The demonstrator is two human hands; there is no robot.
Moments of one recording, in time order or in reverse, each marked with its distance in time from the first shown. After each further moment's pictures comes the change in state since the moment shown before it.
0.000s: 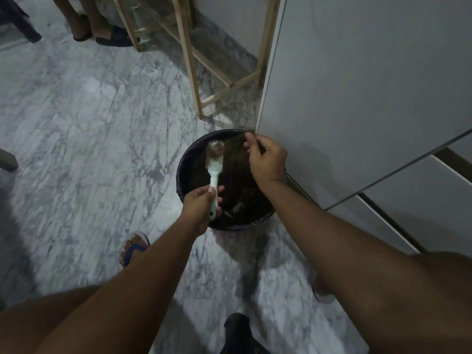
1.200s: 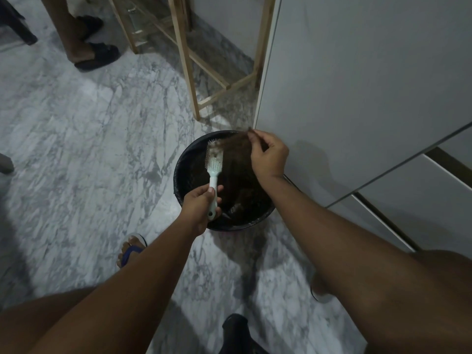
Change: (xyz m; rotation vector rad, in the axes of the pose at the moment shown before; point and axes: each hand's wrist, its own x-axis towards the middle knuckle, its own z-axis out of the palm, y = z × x) left_hand -0.002 0.002 0.005 0.016 -0.022 0.004; right_hand 0.011 0.003 -0.004 -0.020 0.058 0.021
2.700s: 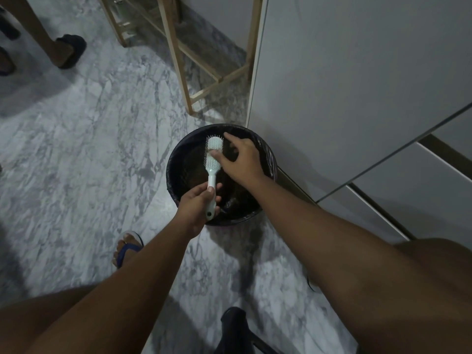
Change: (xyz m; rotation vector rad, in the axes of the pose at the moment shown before) left_hand -0.005 -0.012 -0.001 0.007 -0.086 -0.002; right_hand -0.025 0.010 0.014 -0.237 -0.475 0.096
